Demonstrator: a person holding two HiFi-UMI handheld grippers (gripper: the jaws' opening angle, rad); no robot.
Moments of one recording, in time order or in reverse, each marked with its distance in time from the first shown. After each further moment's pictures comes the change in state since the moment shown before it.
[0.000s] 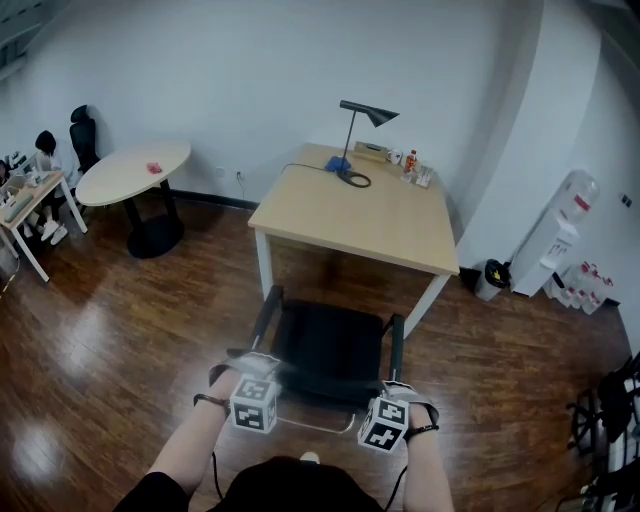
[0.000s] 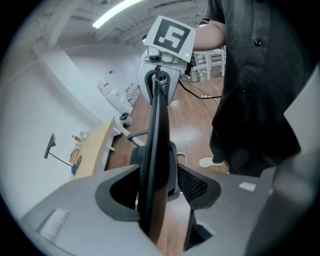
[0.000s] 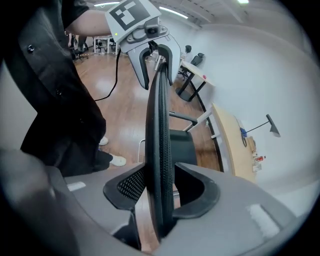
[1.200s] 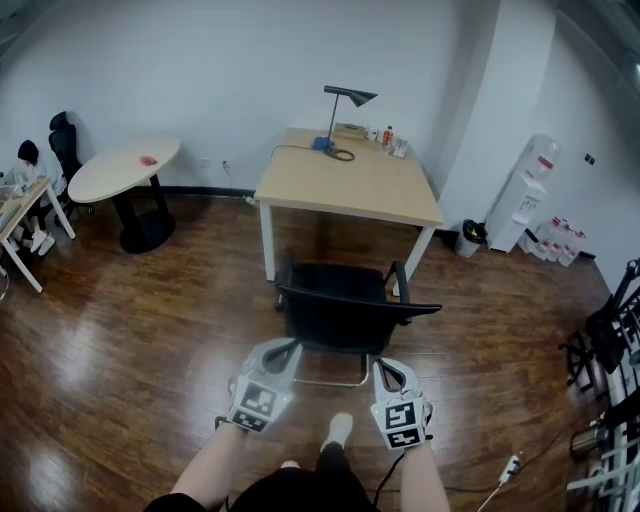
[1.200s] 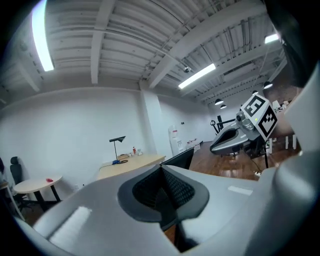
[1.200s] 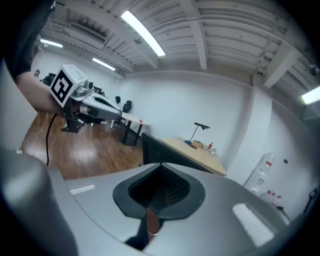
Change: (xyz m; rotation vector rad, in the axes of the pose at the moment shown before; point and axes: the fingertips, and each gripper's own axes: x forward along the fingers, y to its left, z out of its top) left arm -0.202 -0.078 -0.020 -0.702 -0.626 0.591; right arm -0.136 0.126 0.107 0.707 -0.512 -0.598
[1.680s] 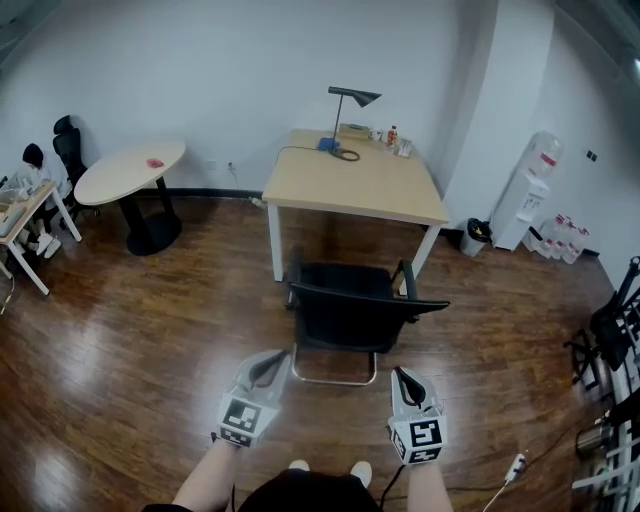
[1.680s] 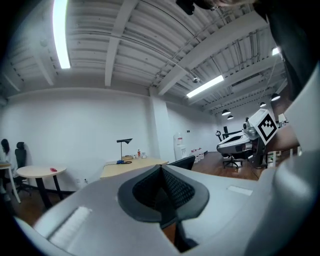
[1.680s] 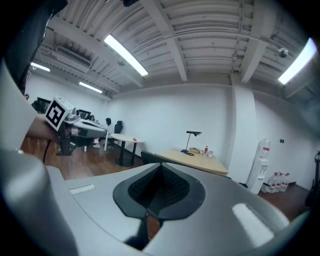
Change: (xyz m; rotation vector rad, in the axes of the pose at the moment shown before) left arm -0.059 0.018 0.005 -0.120 -0.067 0.059; right arm -0.049 -0.002 0.014 0.206 -0.175 -0.047
